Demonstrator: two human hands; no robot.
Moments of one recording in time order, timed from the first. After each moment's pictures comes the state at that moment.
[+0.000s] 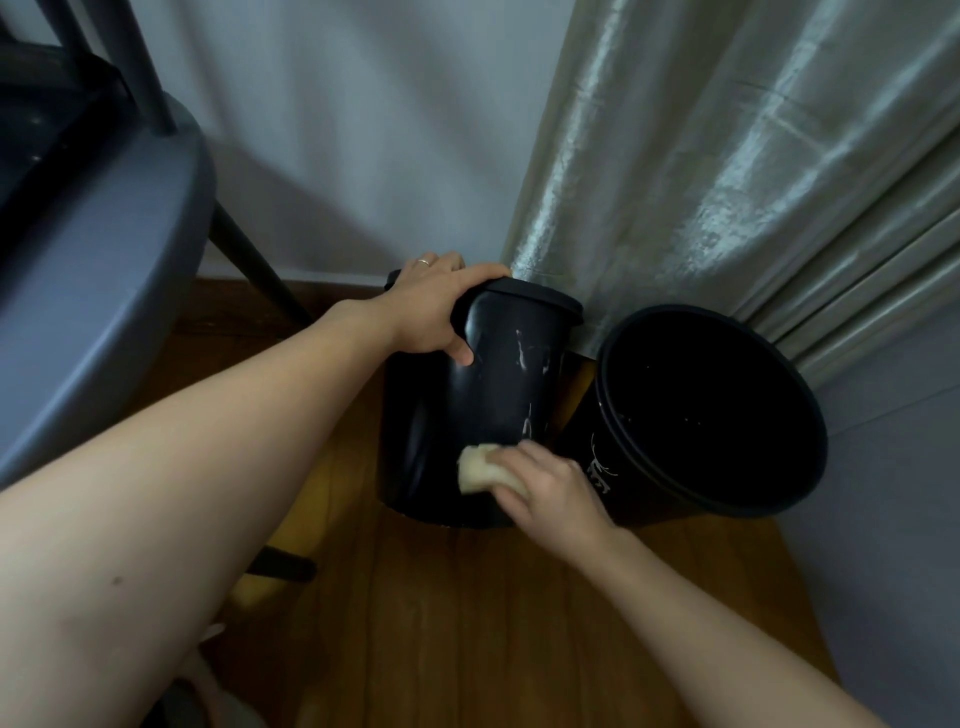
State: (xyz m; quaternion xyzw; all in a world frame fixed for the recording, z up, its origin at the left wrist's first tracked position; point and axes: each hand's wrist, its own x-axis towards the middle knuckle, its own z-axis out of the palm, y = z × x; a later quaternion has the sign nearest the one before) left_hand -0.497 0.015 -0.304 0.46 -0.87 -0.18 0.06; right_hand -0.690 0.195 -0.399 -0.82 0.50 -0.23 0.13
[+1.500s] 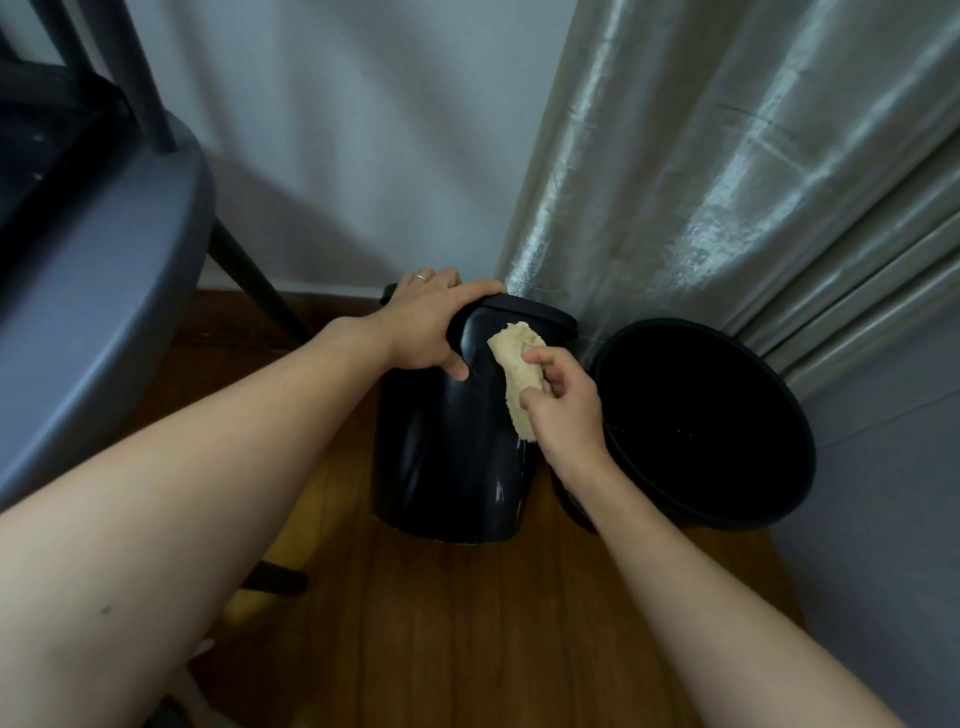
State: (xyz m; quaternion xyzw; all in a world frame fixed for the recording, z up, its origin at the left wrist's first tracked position) left_hand -0.499 0.020 -0.301 0.46 -0.87 -0.18 0.06; right_hand -0.667 0.136 -0.324 -0.46 0.68 -0.43 0.37
